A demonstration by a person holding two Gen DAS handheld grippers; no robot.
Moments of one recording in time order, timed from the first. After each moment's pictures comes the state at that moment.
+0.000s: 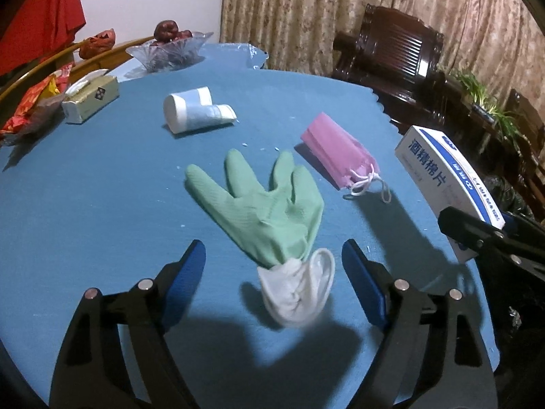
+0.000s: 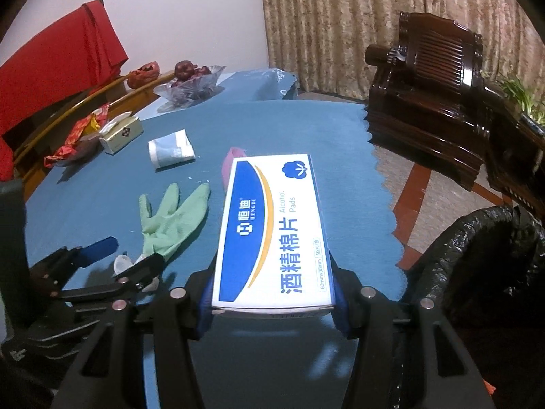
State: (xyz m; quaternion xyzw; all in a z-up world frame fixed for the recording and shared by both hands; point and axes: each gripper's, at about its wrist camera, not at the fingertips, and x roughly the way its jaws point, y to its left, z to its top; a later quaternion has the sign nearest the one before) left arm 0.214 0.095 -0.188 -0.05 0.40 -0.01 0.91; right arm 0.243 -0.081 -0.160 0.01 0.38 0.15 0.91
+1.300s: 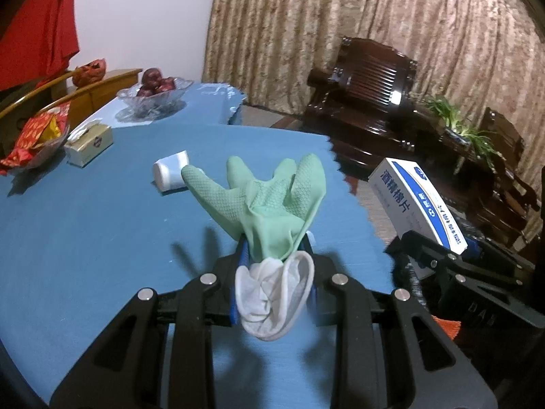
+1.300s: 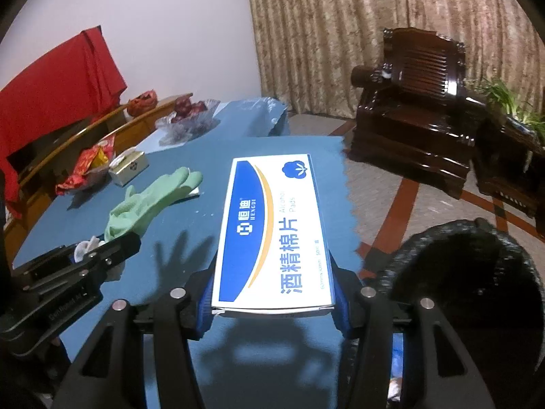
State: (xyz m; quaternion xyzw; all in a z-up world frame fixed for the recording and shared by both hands) left arm 0.173 0.062 -0.090 -0.06 0.34 -0.05 0.94; right arm 0.201 -0.121 -0.094 0.04 0.33 0.13 0.93
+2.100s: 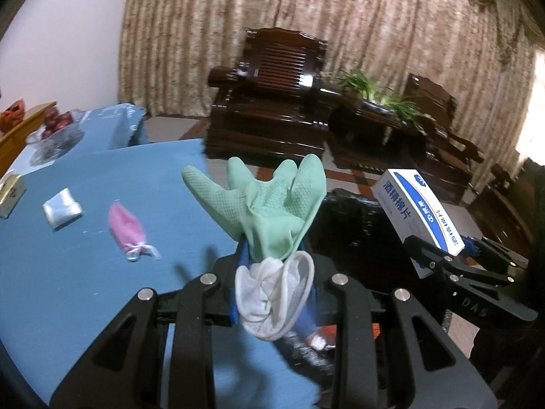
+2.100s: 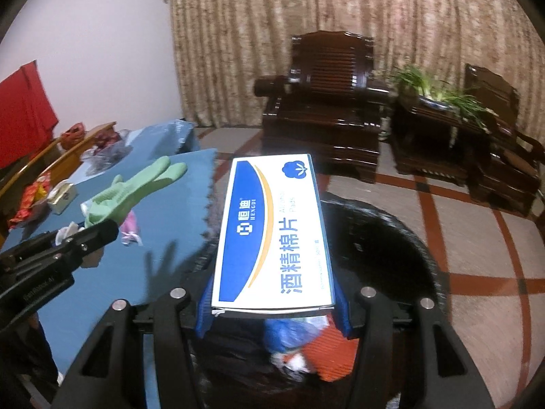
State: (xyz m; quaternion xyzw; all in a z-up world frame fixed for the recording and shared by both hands) left arm 0.162 -0.094 -0.081 -0.01 0.33 -0.21 0.92; right arm 0.135 -0.280 -0.088 0.07 0.32 -0.03 0.94
